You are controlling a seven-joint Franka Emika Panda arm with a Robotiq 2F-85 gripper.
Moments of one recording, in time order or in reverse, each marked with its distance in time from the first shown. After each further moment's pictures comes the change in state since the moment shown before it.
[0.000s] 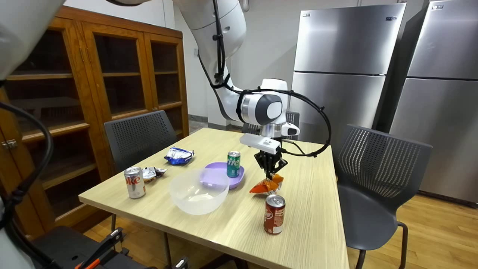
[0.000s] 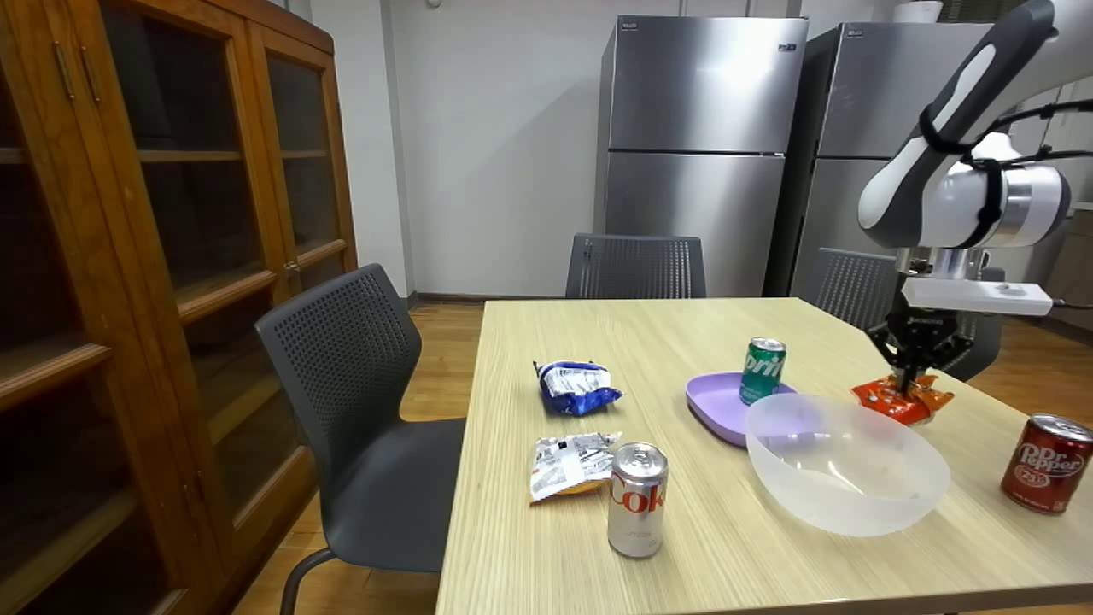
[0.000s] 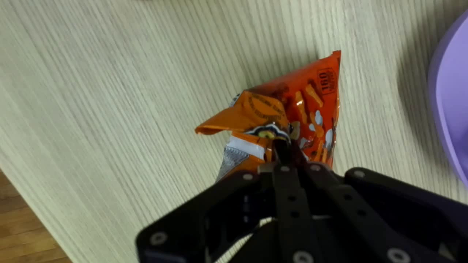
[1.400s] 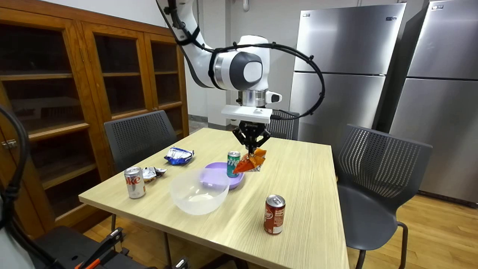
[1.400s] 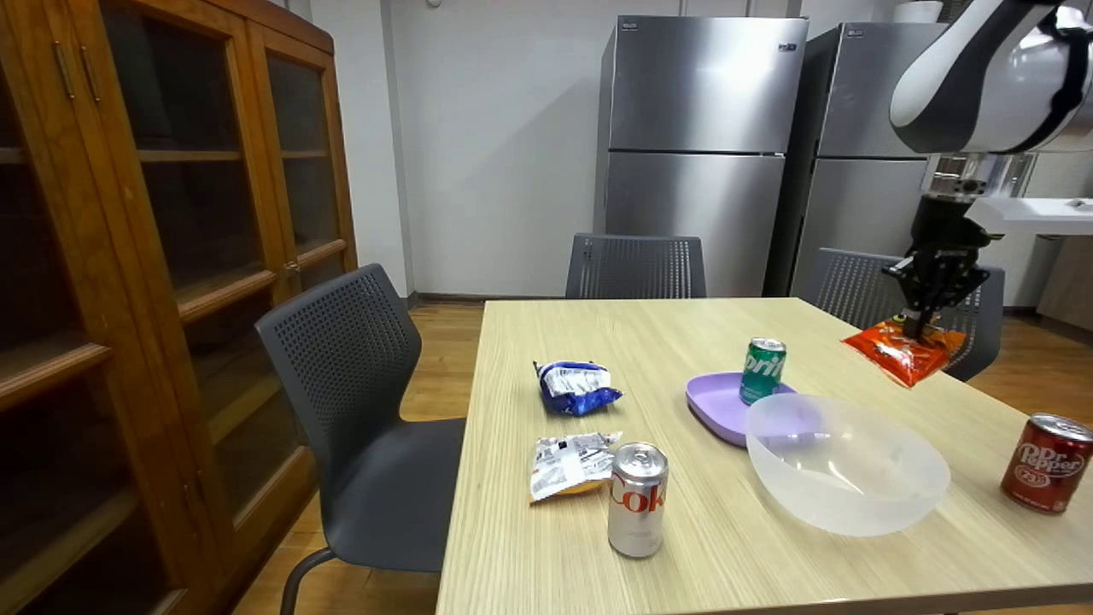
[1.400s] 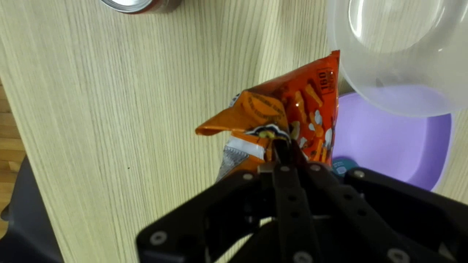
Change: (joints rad) arm 0.013 -0.400 0.050 -0.332 -0.009 -0.002 -0.336
